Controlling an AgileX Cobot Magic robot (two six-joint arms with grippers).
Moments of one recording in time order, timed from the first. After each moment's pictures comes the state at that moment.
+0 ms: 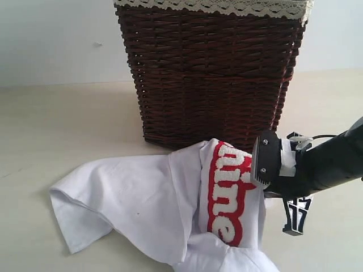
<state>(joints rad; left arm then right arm) 0.06 0.01 0.00 -0.19 0.37 0.08 0.25 1.74 -0.67 1.08 0.31 -2.09</state>
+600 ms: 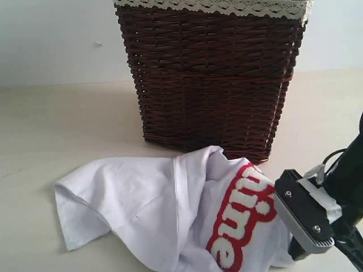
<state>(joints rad) 0.06 0.01 0.00 -0.19 0.37 0.08 0.25 1.63 -0.68 0.44 0.82 -1.95</state>
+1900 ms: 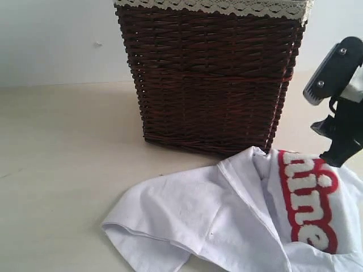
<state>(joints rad) 0.06 0.01 0.00 -0.19 0.37 0.08 0.25 1.25 -0.68 -0.35 0.30 -0.37</state>
